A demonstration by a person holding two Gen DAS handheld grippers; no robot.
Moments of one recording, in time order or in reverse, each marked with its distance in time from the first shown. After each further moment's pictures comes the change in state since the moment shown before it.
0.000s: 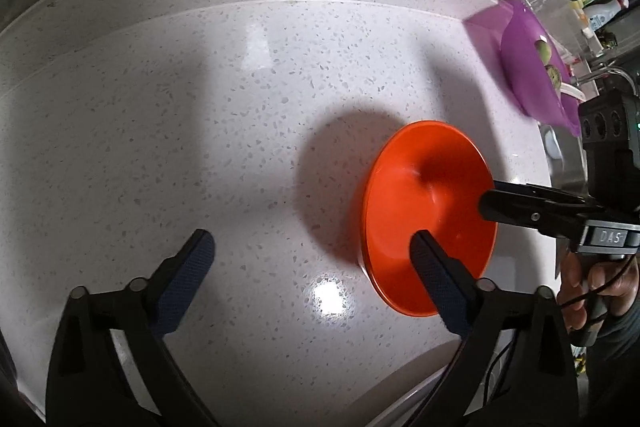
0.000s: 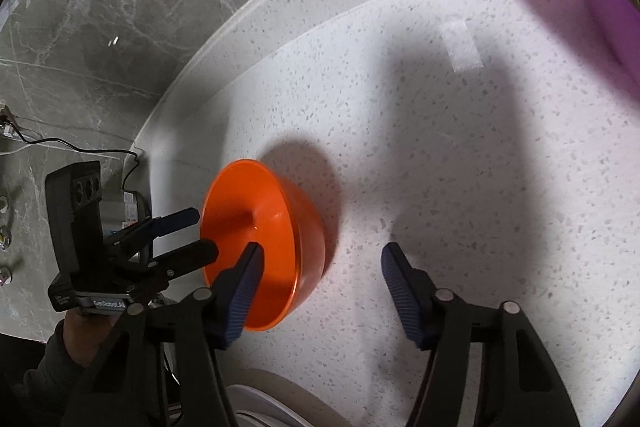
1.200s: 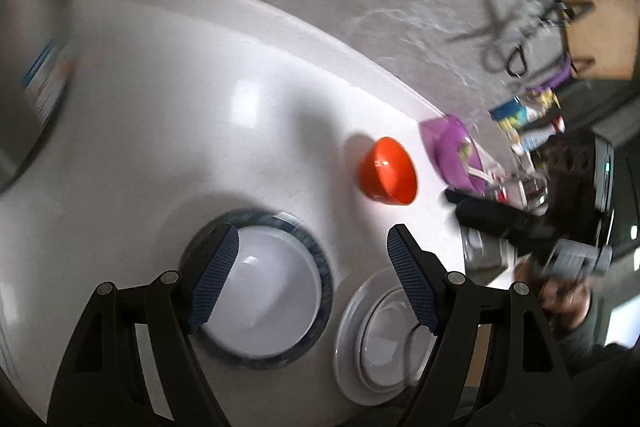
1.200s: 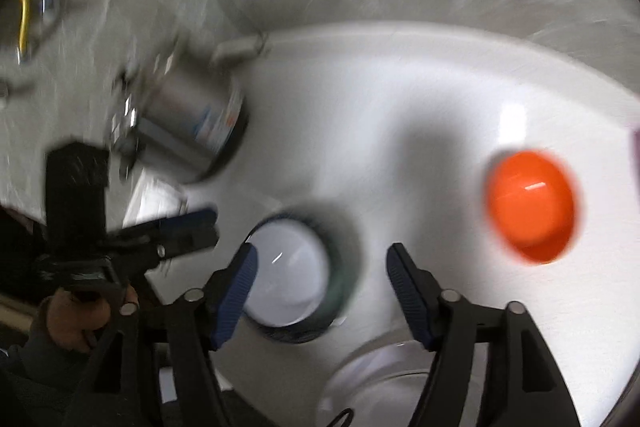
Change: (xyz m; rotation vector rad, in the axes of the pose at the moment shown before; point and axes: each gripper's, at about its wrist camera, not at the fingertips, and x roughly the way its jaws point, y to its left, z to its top) left arm -0.183 0.101 -0.199 -0.260 -0.380 -0.234; right arm -0.012 0.239 -0.092 -0.464 -0.029 -0.091
